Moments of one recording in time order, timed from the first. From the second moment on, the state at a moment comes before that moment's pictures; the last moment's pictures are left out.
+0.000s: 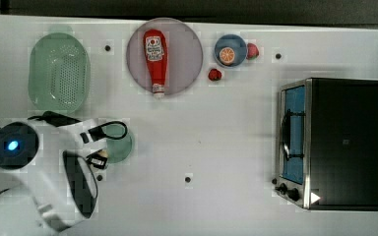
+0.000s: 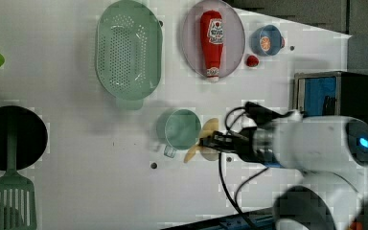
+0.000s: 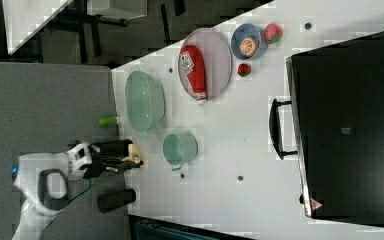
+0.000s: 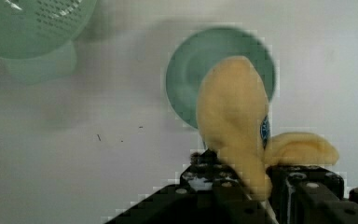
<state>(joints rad) 0.05 0.05 0.48 -2.22 0.09 0.58 0.01</state>
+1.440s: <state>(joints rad) 0.03 0.13 0.43 -2.31 0.02 0.86 0.23</state>
